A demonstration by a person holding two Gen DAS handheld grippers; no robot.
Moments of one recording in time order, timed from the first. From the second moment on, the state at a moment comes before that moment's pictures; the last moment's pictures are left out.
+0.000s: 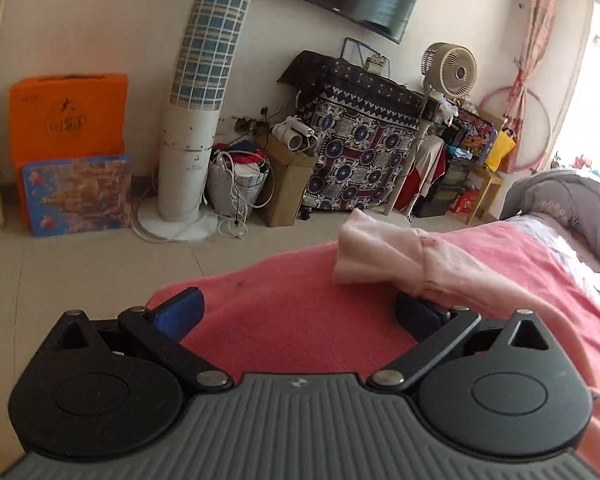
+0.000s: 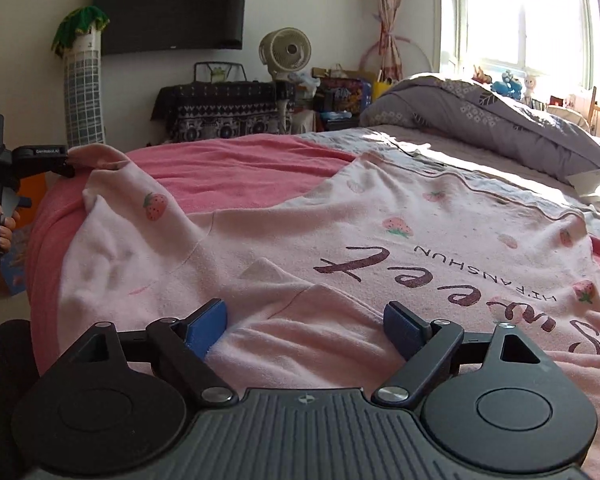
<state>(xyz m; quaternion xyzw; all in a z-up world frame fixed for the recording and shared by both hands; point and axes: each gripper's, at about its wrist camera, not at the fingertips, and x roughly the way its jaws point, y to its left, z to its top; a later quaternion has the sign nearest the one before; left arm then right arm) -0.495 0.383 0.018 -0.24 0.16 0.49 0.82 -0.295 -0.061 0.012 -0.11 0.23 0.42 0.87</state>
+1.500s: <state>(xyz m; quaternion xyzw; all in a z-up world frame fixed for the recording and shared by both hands) -0.460 0.466 0.066 -0.39 0.11 0.32 0.86 -0.296 -0.063 0.012 -0.10 0.23 0.42 0.87</state>
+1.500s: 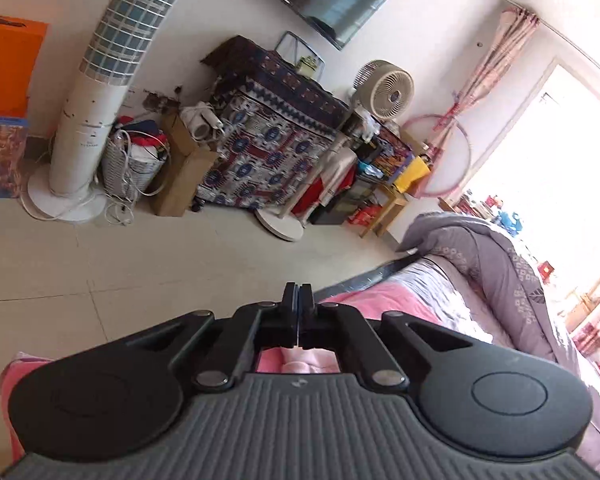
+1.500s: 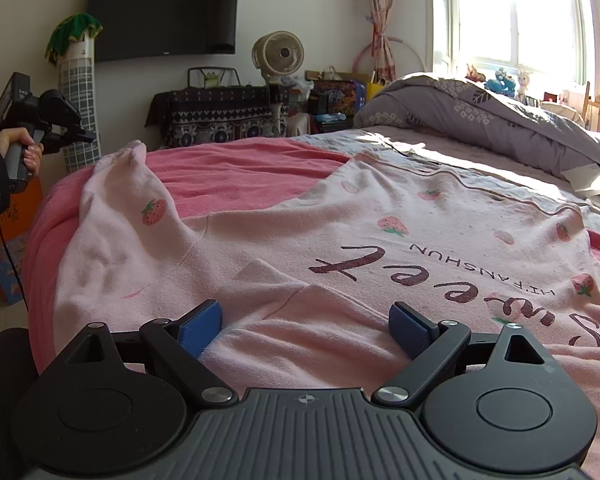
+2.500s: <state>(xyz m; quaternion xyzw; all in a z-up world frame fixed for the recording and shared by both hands) -0.439 0.454 0.016 -0.49 0.06 0.20 0.85 -0.297 -0.063 0.012 -0.10 0.22 0.41 0.88</state>
